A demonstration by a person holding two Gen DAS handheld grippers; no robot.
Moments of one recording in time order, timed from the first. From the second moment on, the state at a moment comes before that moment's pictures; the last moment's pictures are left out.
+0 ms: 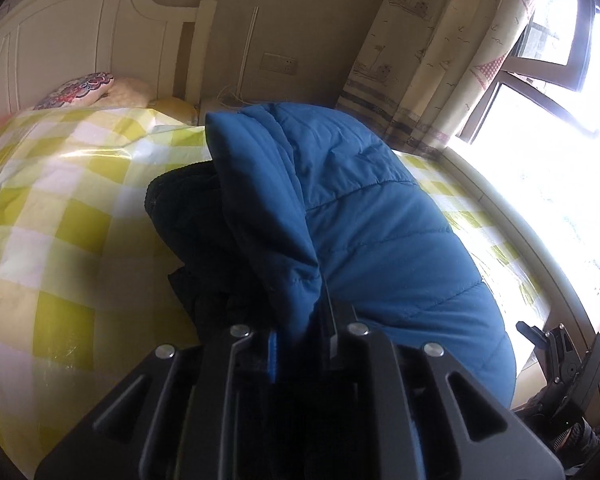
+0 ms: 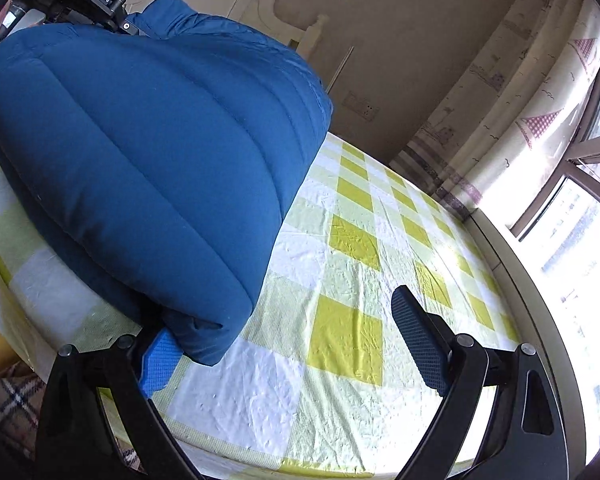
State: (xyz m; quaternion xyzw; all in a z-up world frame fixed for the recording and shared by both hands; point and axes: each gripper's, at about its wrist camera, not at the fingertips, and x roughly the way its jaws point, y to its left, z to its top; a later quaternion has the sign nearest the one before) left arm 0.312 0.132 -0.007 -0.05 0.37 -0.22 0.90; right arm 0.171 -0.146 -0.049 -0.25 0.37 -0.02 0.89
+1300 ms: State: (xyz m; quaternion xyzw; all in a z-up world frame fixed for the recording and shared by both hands) left arm 0.389 0.082 -0.018 0.03 0.37 -0.14 0.92; right arm 0.252 -0.133 0.042 -0.07 0.32 0.22 0.92
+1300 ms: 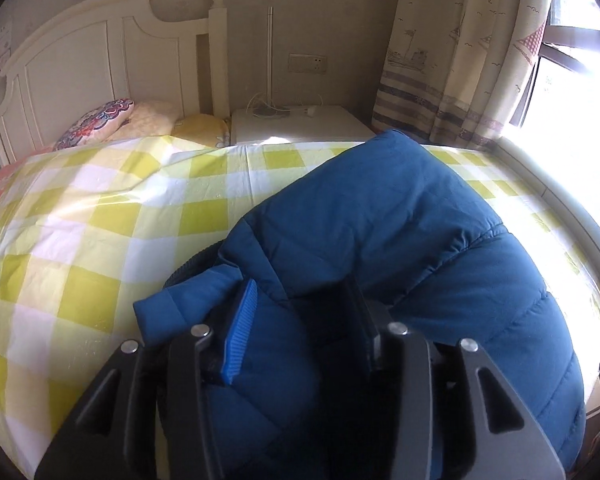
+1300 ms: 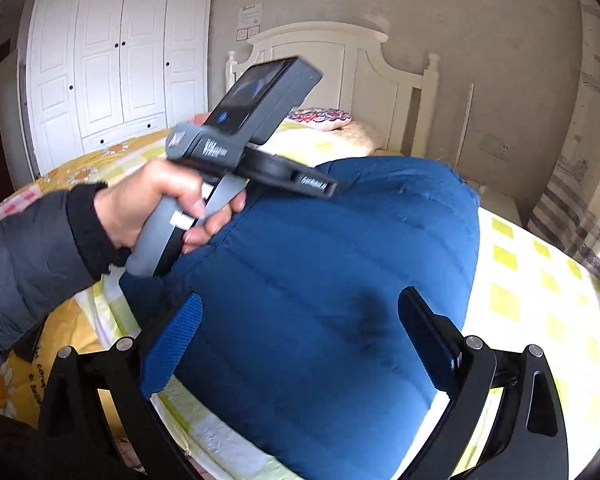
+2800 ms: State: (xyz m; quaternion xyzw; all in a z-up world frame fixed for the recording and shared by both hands) left arm 0.422 0.116 -0.051 -0.05 0.43 -0.11 0.90; right arm 0.510 -0.138 -0.040 -0.12 0.48 0.05 0.87
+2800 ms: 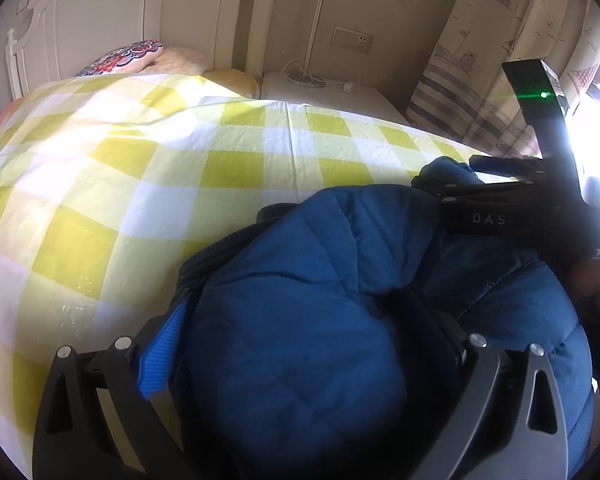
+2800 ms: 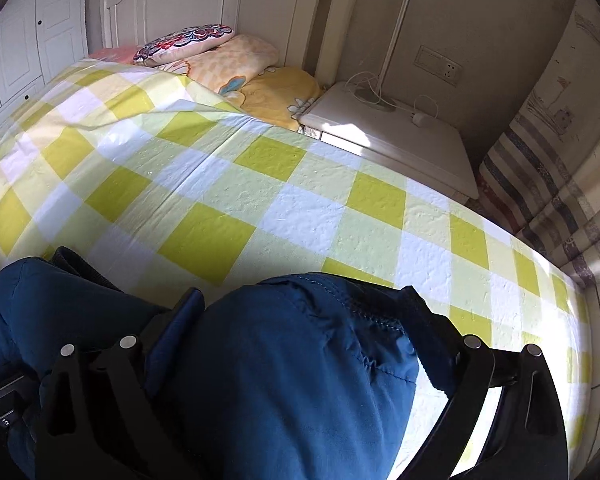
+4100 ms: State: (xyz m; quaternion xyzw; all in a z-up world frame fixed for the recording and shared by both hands) left arm 0.367 0.105 -0.044 -0.23 0.43 -0.27 0.83; right arm 0.336 -0.248 -0.018 0.21 0.40 0.23 0.86
